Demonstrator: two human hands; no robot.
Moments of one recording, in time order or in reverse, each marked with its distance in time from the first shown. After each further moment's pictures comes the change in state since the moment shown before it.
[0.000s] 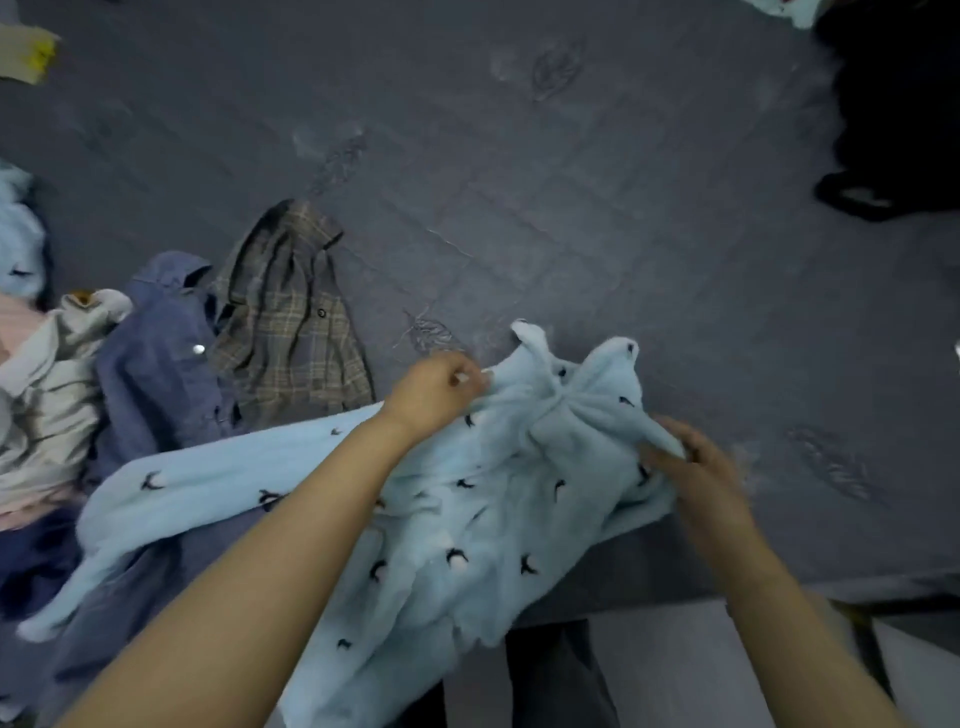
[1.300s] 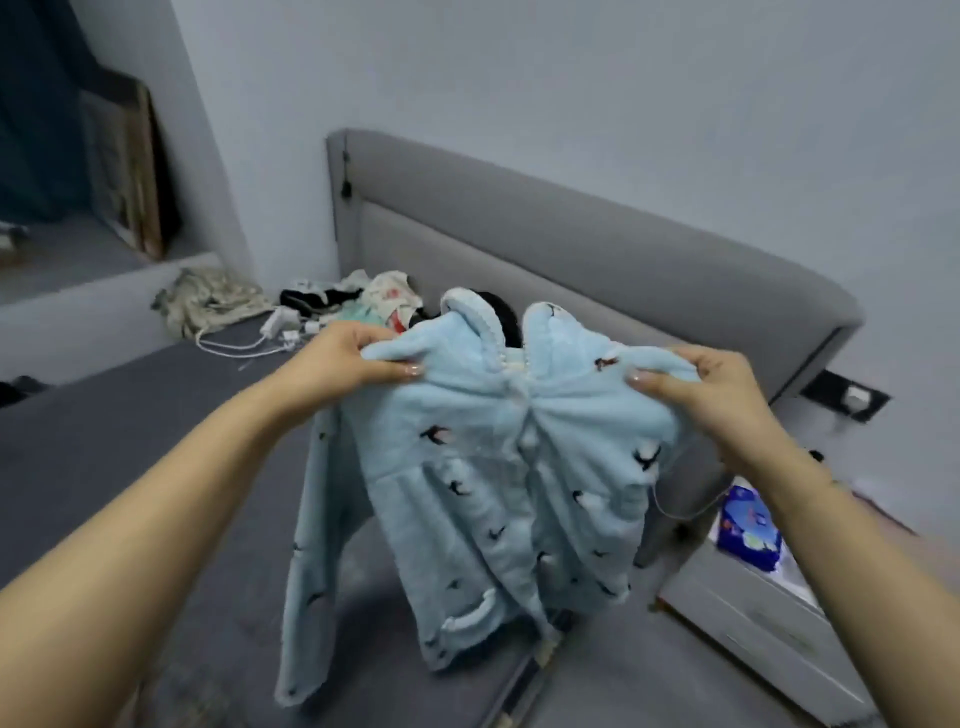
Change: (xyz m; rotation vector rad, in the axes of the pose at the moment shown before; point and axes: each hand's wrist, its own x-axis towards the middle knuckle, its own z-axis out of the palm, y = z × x) left_hand -0.265 0.373 -0.145 0.064 -0.246 0.888; right_hand -0.439 -0.223 -0.156 -0.081 0.704 -0.706
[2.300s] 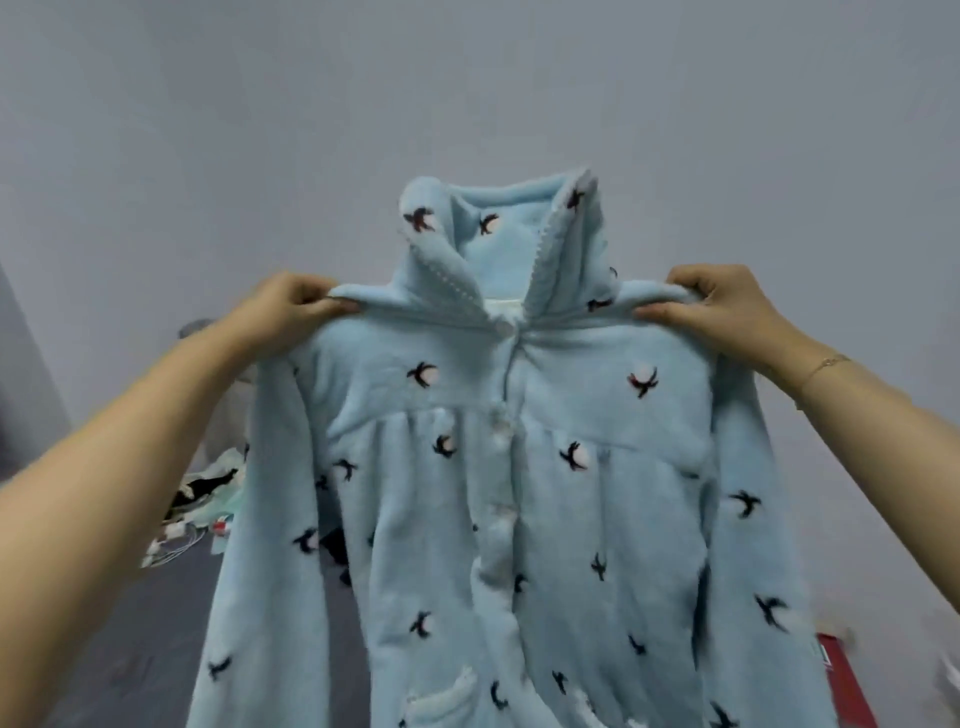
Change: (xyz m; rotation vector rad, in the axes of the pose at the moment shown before) left_hand 0.127 0.203 -0.048 0.294 0.149 0.515; right_hand 0.026 -0.133 -0.208 -0.603 0.331 -0.503
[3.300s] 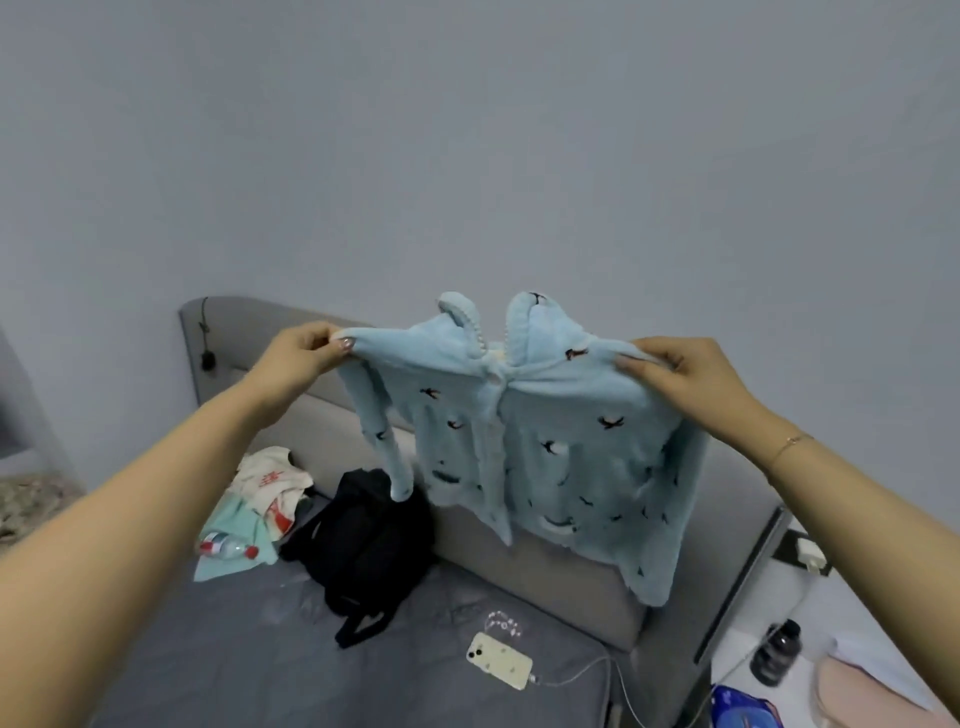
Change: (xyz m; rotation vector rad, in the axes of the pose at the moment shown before) left_hand 0.191 -0.211 0.112 -0.346 0.052 -0.301; right_hand 0.183 0.153 0.220 0.040 -0.163 0.121
